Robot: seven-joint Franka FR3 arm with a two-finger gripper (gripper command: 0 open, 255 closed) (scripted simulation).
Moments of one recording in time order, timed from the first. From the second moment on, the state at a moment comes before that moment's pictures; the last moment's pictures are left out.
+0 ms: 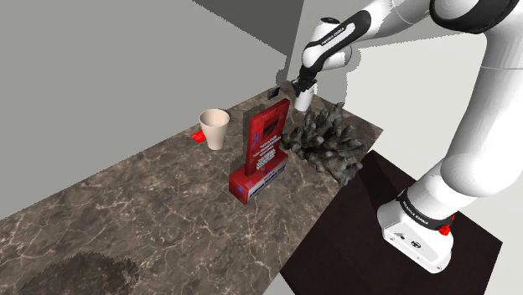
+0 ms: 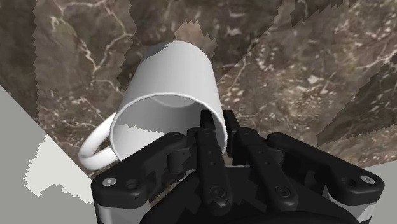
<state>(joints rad) -0.07 0.43 -0.11 -2.00 0.01 2.62 0.02</state>
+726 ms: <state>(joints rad) -0.06 0.36 -0.12 -1.99 0.01 2.55 0.03</state>
